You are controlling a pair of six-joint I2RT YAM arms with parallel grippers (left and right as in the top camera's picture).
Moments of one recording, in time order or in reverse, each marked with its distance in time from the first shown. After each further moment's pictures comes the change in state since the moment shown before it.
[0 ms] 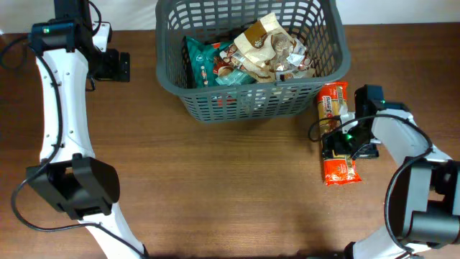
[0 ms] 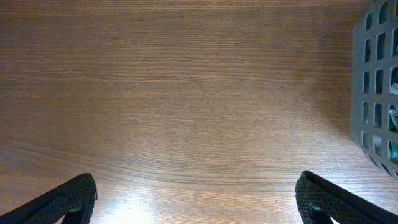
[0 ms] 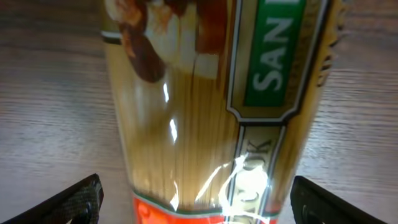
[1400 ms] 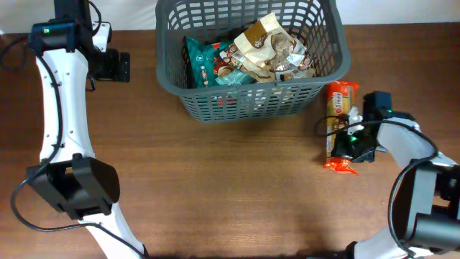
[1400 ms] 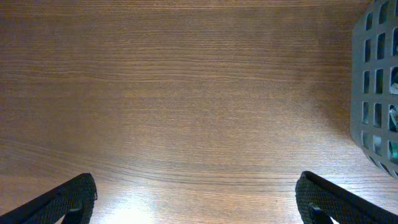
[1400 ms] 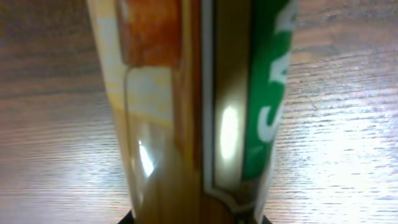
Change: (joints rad) left arm 0.000 0.000 0.000 0.000 0.000 0.000; right arm -0.082 -0.024 -0.074 0.115 -0.140 0.180
